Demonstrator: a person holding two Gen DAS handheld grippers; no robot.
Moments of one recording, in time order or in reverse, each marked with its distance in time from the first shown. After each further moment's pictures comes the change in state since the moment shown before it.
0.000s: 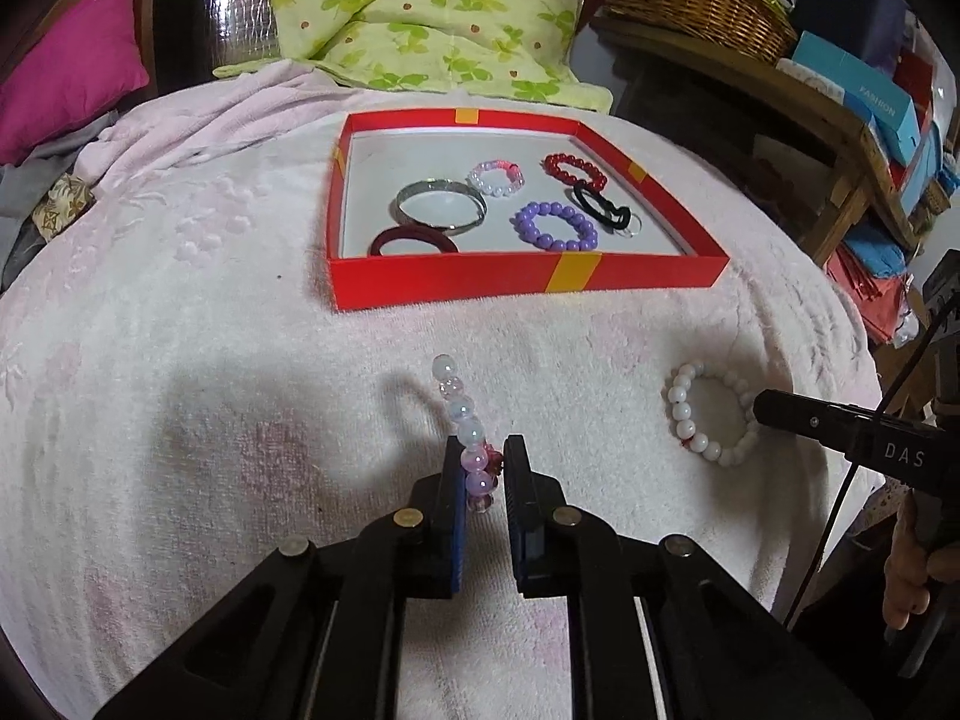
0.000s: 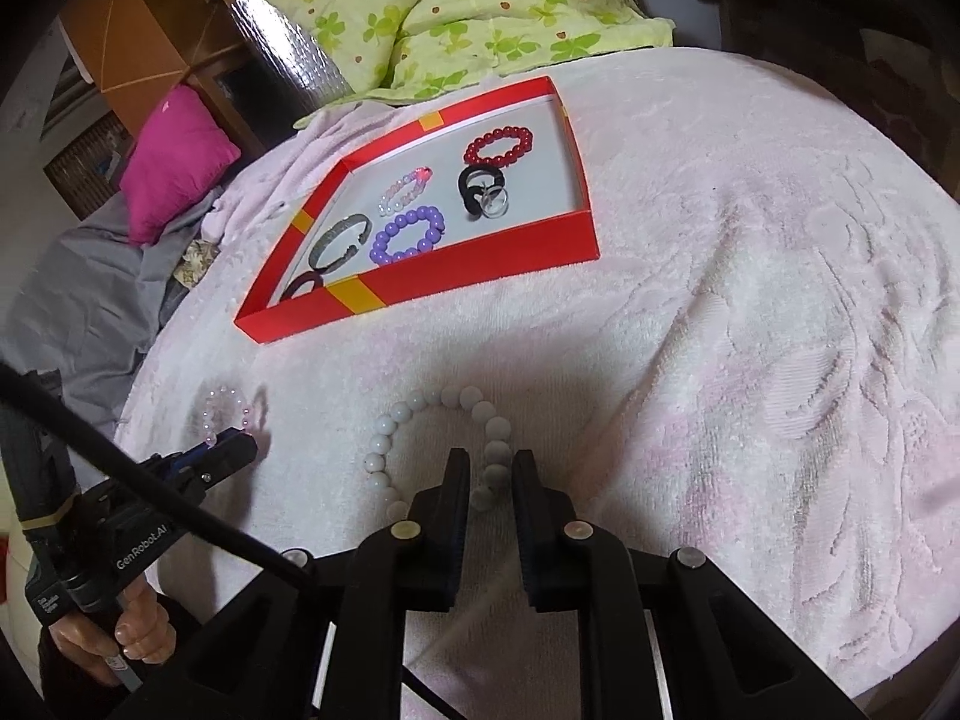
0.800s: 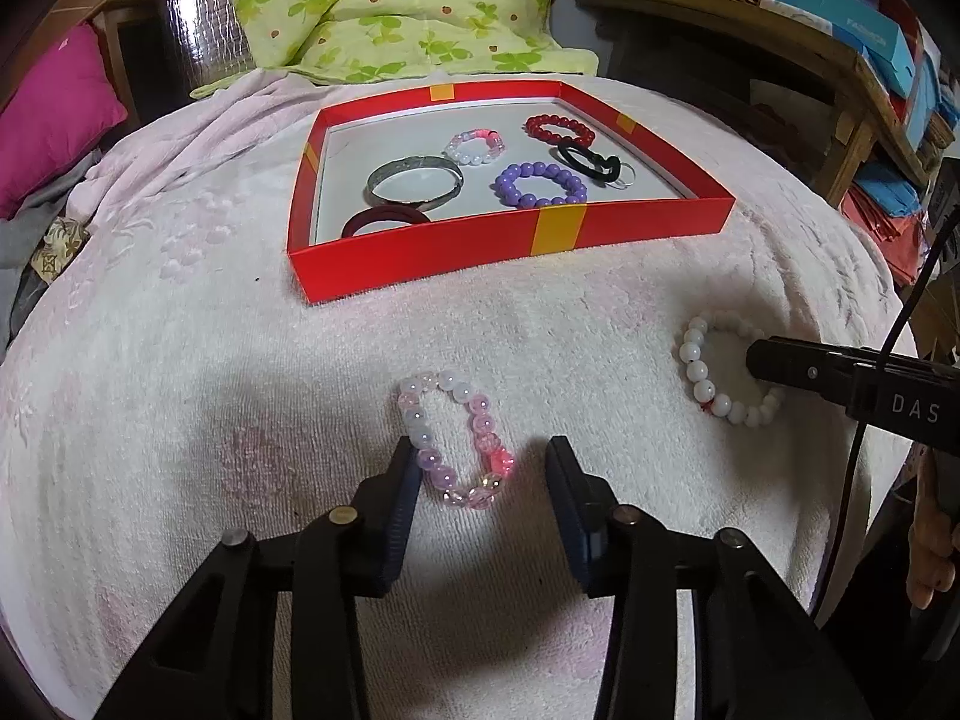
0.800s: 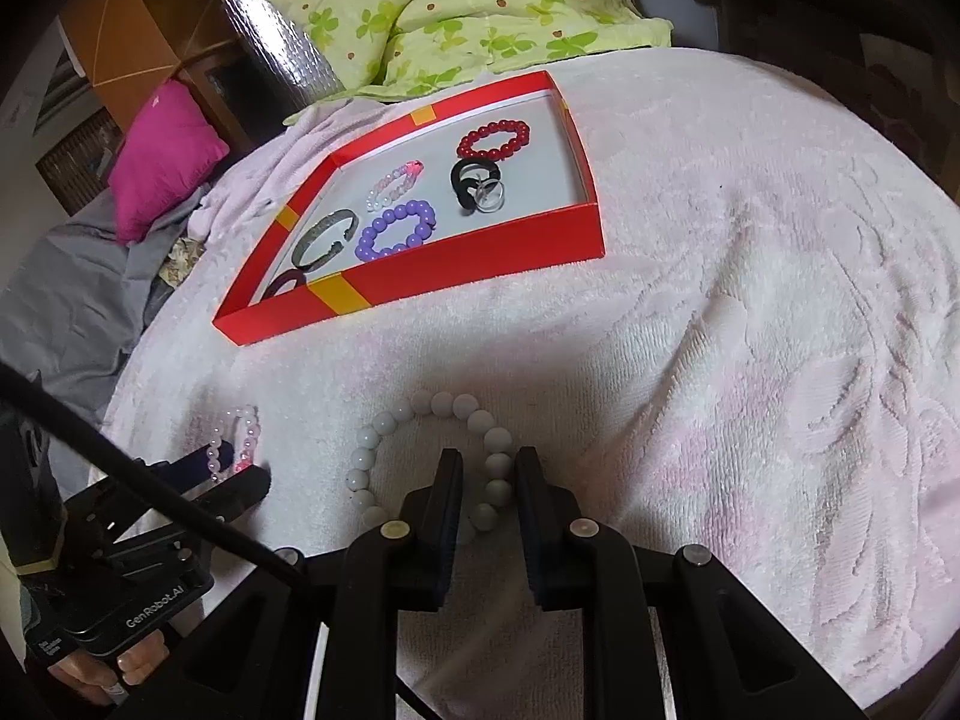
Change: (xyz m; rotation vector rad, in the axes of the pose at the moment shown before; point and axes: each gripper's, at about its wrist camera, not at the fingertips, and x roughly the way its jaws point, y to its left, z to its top) left arm 0.017 -0.019 -0.005 0.112 0.051 0.075; right arm 0.018 0.004 0.001 -0.008 -0.006 -0.034
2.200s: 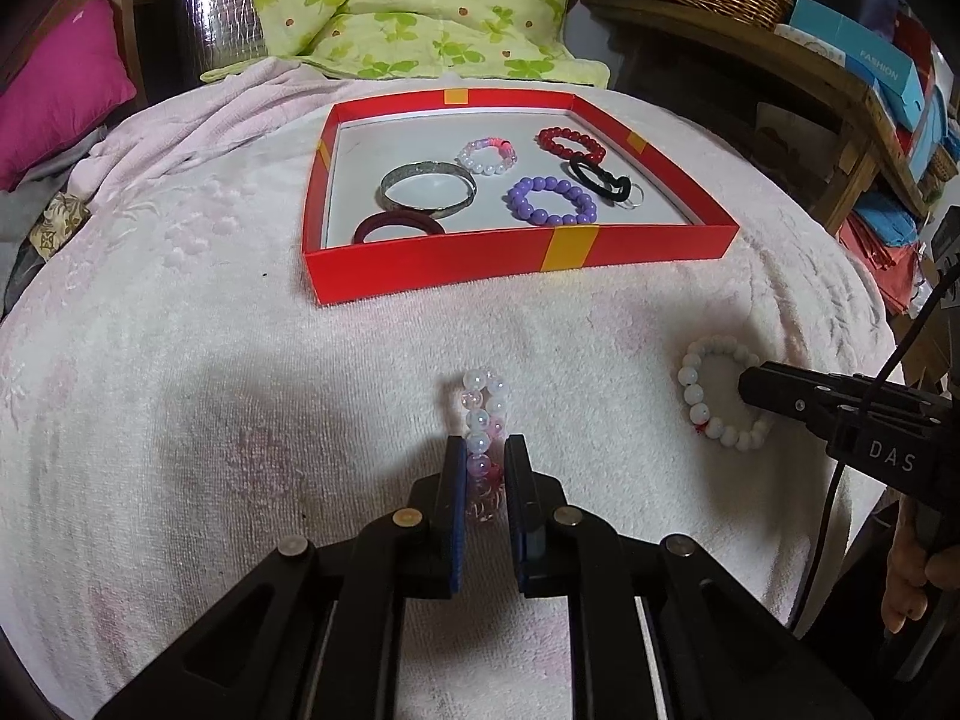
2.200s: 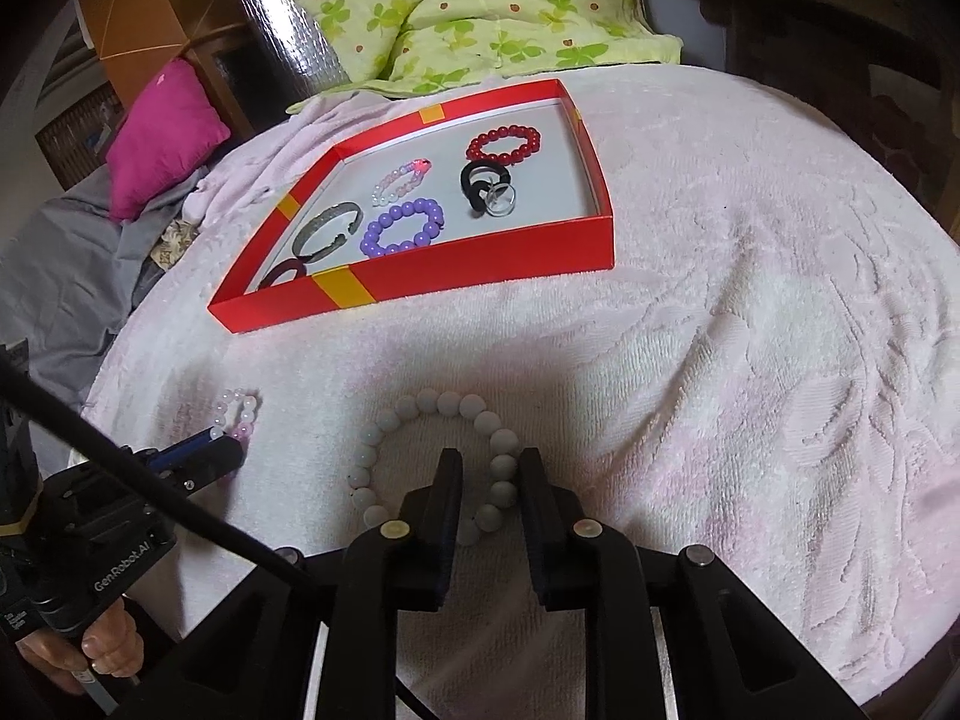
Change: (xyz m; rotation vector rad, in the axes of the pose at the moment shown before) left arm -0.004 0.005 0.004 -0.062 -0.001 -0.028; right arm -0.001 0.012 -0.001 -0.058 -0.007 -0.055
